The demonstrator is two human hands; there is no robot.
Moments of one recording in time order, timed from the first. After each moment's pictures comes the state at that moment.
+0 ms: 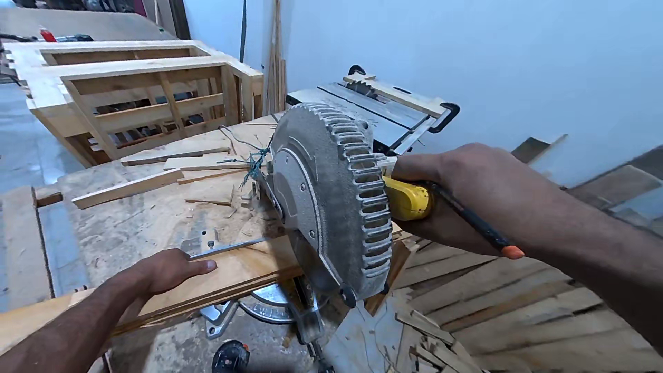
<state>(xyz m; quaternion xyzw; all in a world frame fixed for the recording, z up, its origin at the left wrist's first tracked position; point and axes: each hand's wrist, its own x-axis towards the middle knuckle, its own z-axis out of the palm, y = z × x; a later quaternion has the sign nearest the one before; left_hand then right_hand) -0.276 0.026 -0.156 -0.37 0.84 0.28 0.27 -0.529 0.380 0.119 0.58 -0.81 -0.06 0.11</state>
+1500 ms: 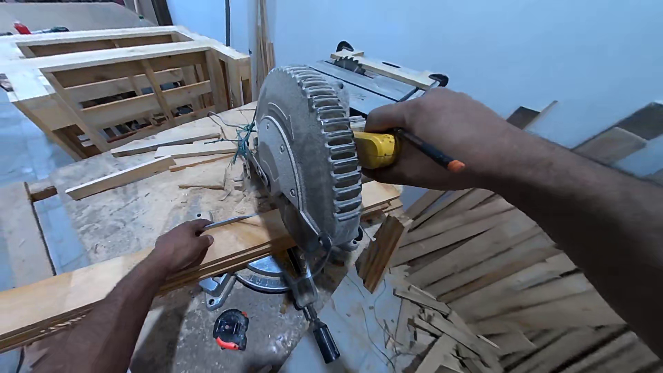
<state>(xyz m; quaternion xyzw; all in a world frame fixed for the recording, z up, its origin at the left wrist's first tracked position) -0.286 0.073 -0.162 -0.35 0.89 0.29 0.06 -0.528 0.380 0.116 0.59 -0.80 -0.04 0.10</state>
